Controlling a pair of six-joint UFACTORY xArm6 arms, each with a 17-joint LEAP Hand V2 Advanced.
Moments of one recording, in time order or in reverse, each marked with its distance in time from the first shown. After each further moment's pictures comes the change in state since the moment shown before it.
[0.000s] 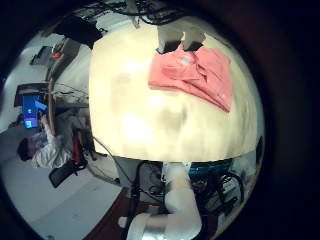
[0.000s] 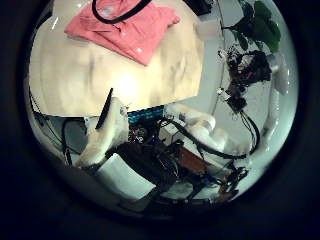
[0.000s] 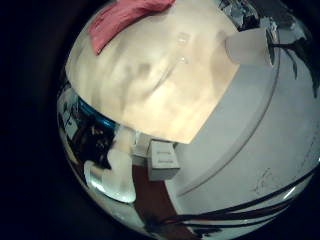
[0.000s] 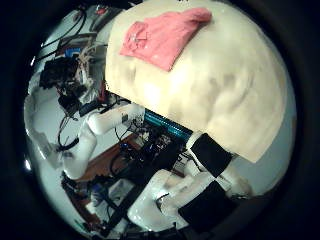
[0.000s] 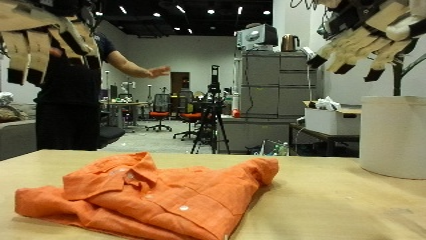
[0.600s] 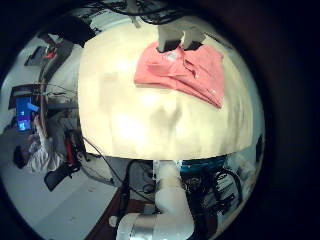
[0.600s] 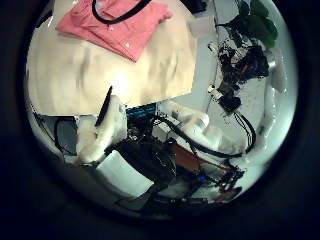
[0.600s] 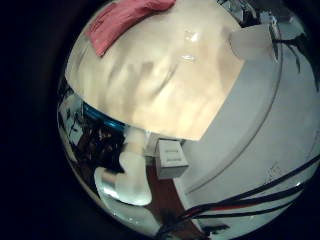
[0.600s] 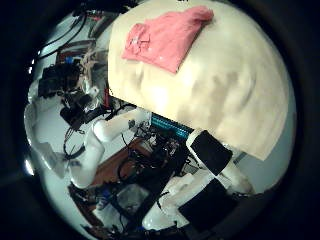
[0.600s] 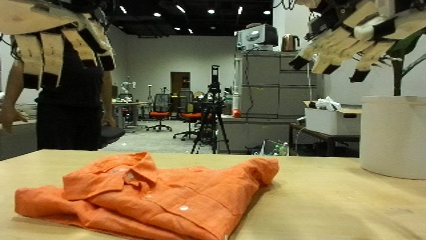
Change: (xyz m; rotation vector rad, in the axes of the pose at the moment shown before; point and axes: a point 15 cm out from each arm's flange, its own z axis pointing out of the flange) left arm 0.023 0.014 0.007 -0.023 0.062 0.047; right arm -0.019 0.000 0.004 -0.003 0.001 -0.003
